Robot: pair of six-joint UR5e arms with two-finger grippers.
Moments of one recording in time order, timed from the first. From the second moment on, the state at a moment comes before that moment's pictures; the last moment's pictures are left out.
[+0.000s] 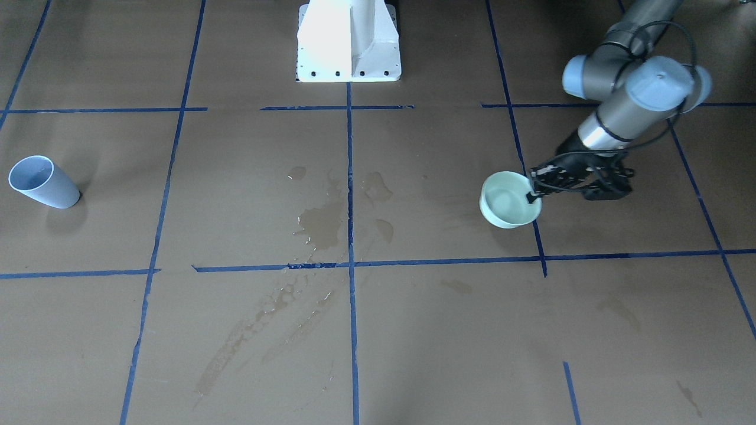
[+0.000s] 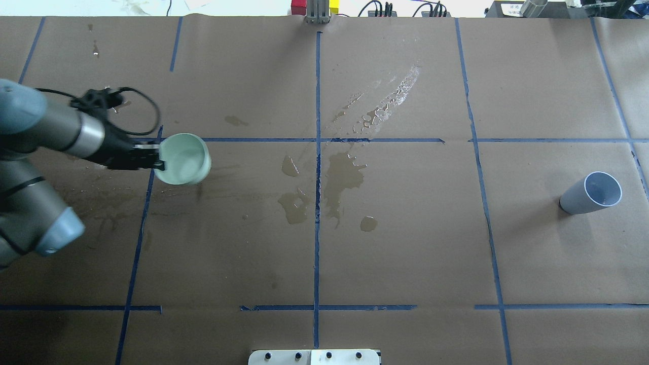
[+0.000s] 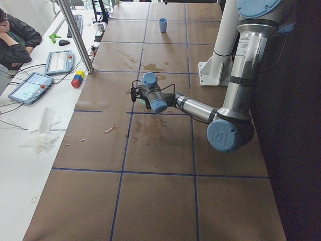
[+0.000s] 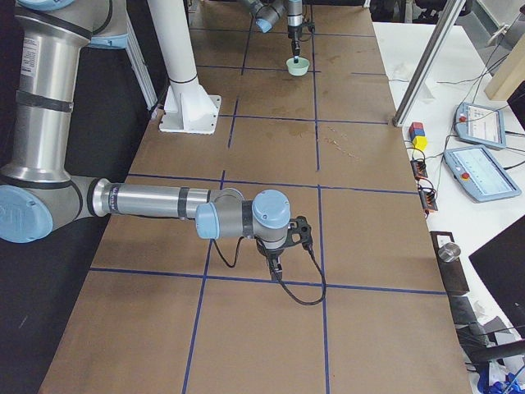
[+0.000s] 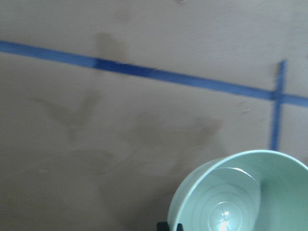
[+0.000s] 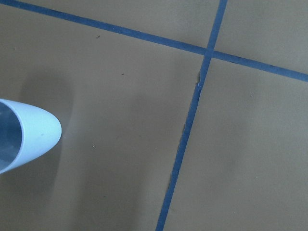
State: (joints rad) left arm -0.79 -1.85 -1.65 -2.22 -2.13 -1.33; right arm 1.51 -1.78 1.75 -1.44 2.38 -0.15
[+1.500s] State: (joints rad) left arm -0.47 -2.27 -1.54 -1.86 -1.79 -1.52; right arm 1.51 -1.78 1.75 -1.44 2.39 -0.14
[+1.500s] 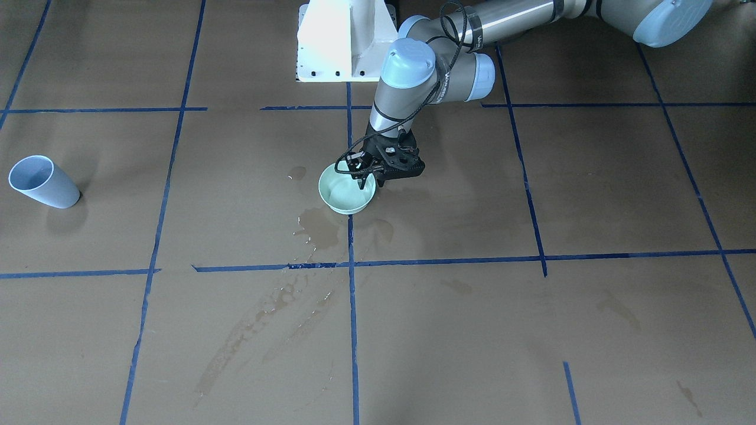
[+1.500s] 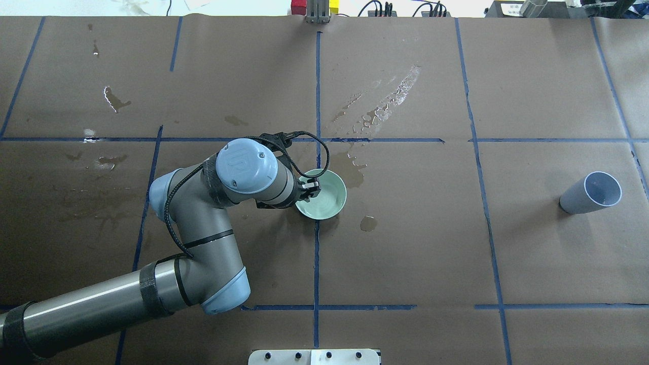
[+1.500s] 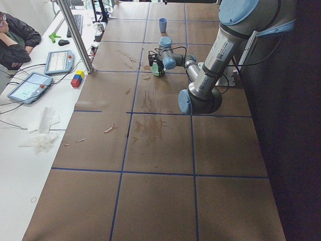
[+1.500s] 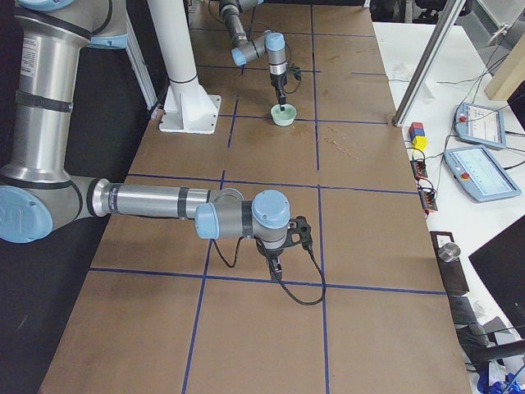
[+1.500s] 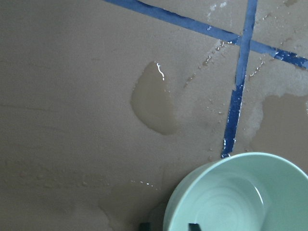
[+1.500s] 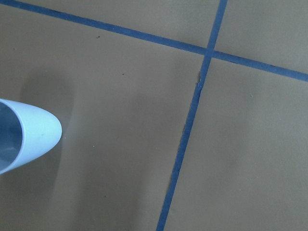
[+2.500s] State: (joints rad) left arm -0.63 -2.02 -1.95 -1.56 -1.96 -1.11; right arm 1.44 -1.78 1.93 -1.44 2.40 0.11
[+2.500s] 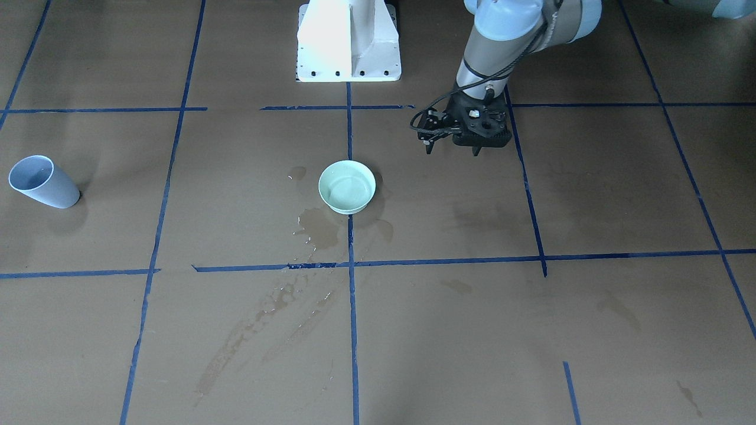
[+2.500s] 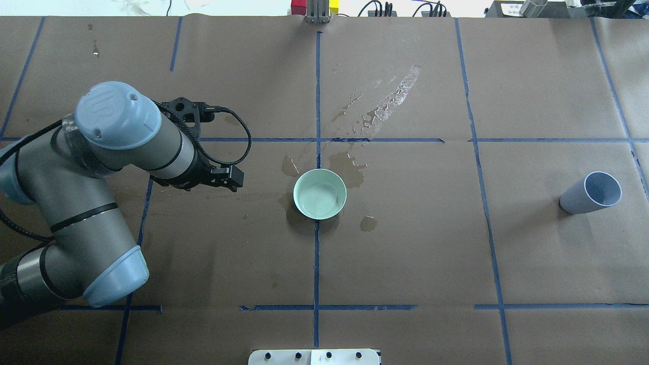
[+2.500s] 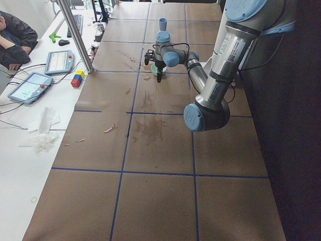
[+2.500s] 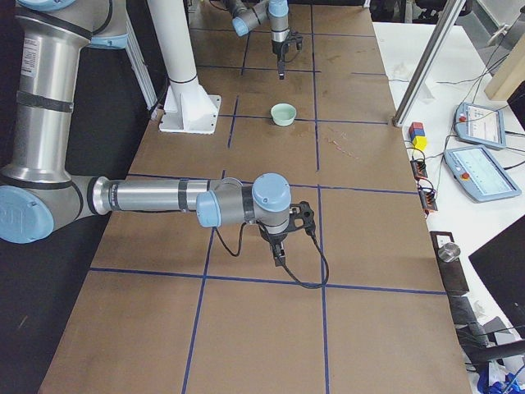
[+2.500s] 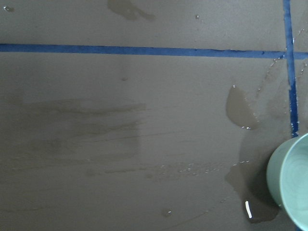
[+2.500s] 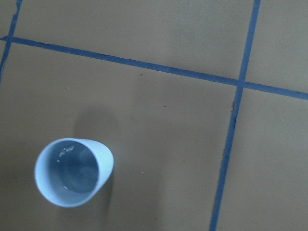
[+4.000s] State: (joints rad) left arm -0.64 -2.00 -1.95 -1.56 -1.97 -1.10; right arm 0.54 -2.06 1.86 -0.41 1.45 1.18
